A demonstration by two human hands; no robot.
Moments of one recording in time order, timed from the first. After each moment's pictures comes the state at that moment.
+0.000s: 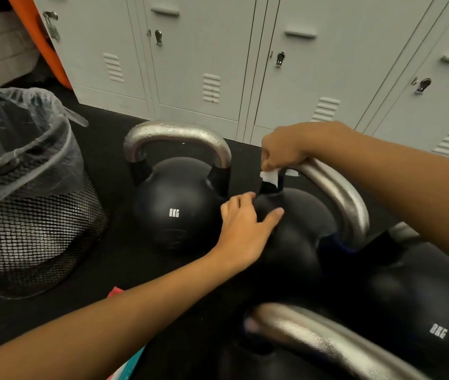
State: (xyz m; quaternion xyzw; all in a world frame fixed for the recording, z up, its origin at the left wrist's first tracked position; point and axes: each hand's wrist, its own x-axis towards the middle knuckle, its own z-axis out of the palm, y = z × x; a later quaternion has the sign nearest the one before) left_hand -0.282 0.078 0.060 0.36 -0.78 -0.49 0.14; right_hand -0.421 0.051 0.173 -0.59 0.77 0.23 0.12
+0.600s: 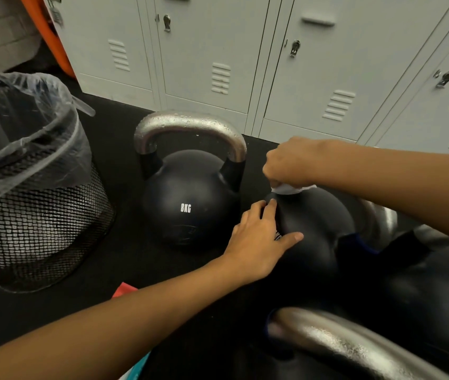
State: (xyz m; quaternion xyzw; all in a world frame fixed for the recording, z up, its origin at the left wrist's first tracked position) left_hand -0.271 0.074 0.042 0.28 -0.87 -0.40 0.04; right_hand -0.390 0.056 0.149 -0.64 0.63 0.45 -0.04
